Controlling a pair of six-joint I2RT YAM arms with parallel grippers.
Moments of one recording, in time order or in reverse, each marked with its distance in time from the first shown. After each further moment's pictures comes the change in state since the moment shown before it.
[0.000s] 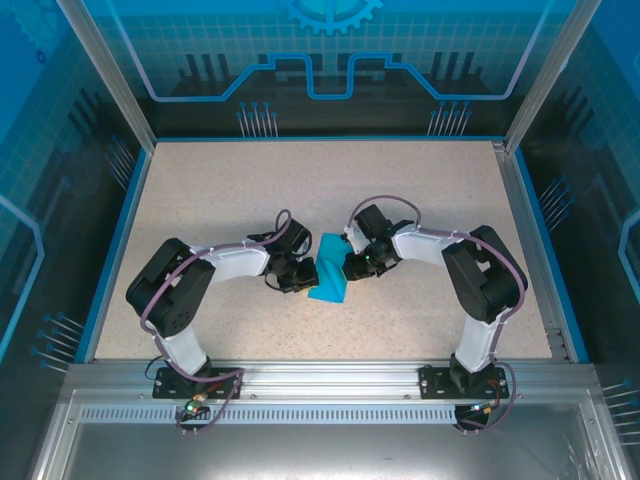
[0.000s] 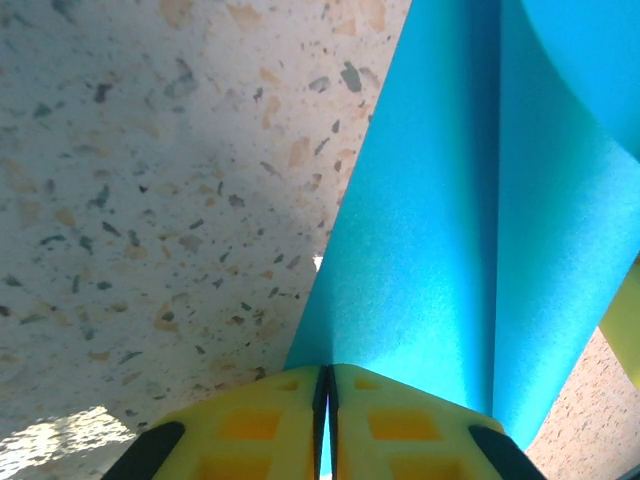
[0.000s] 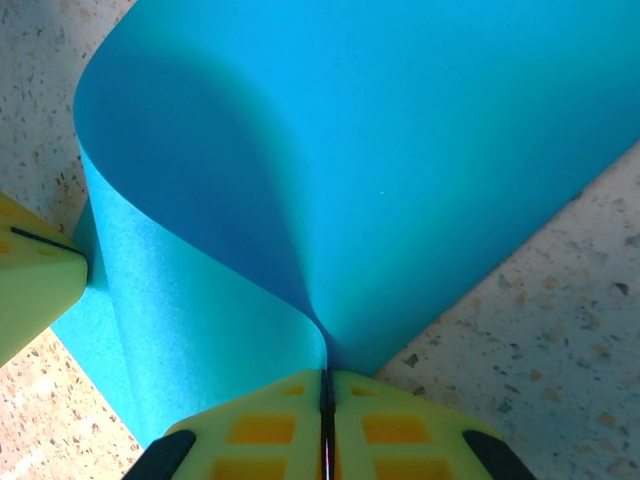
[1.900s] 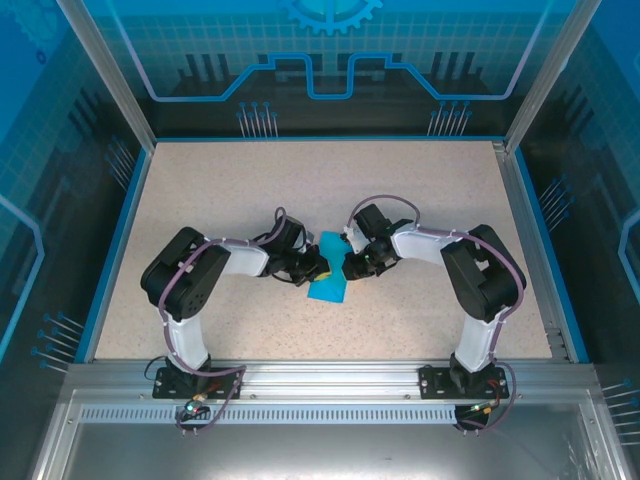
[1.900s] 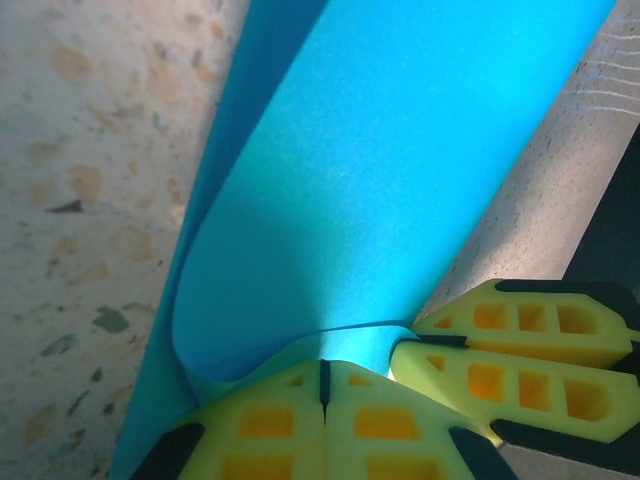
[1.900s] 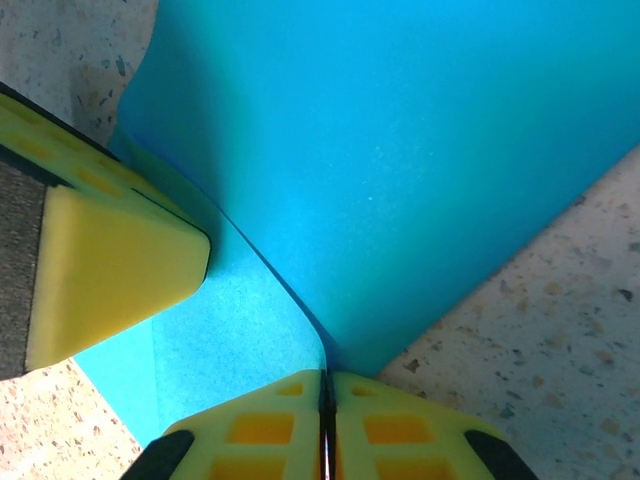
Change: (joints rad) left arm 0.068 0.124 -0.069 0.475 0.258 -0.180; right arm 0.000 0.011 0.013 -0.011 -0.004 0.004
